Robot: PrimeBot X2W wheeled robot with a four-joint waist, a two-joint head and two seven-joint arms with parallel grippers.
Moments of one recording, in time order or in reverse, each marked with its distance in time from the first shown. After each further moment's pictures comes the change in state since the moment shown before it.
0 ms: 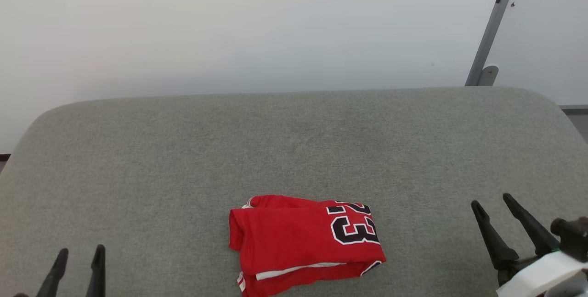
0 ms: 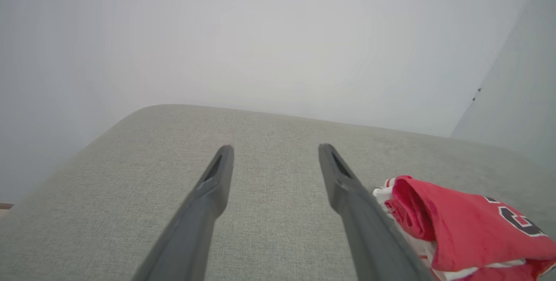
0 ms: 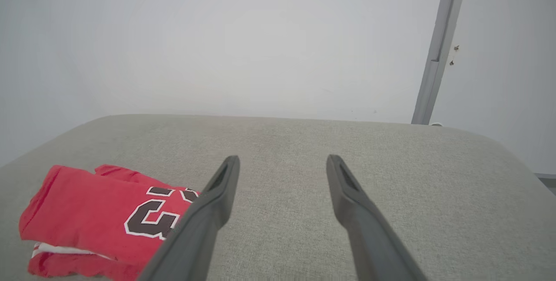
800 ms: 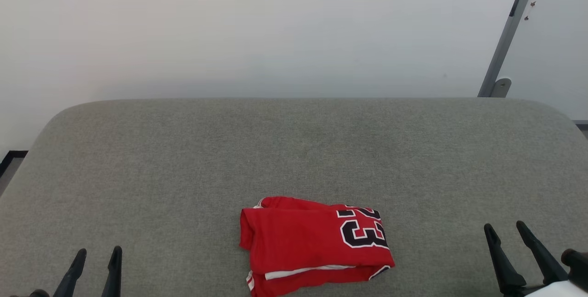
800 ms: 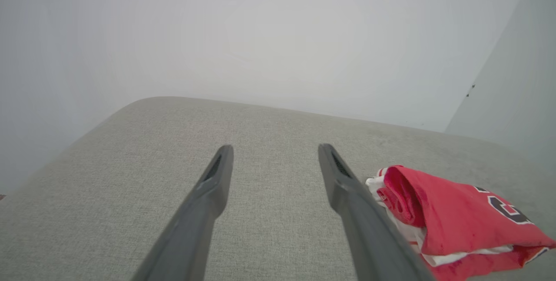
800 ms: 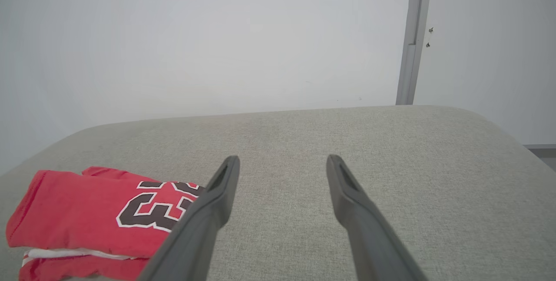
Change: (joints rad) left arm -0.022 0.012 -0.066 0.036 -0.009 0.000 0.000; right arm 0.108 0.089 -0.109 0.031 -0.044 0.000 -0.049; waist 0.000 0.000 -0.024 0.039
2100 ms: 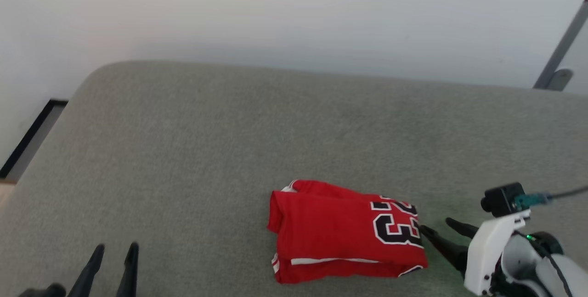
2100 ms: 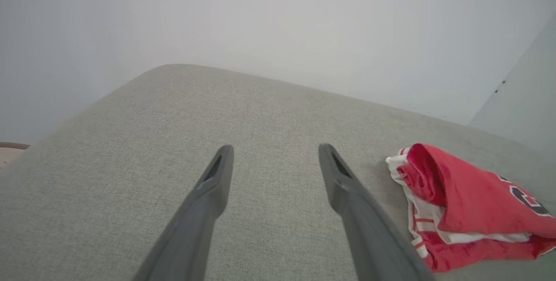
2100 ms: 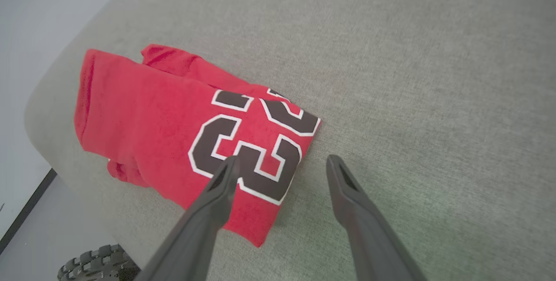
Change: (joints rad) left arm -0.024 -0.003 -0.058 0.005 -0.034 0.000 0.000; right arm -0.312 -0.110 0.344 0.071 0.295 0.000 0.559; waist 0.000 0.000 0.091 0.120
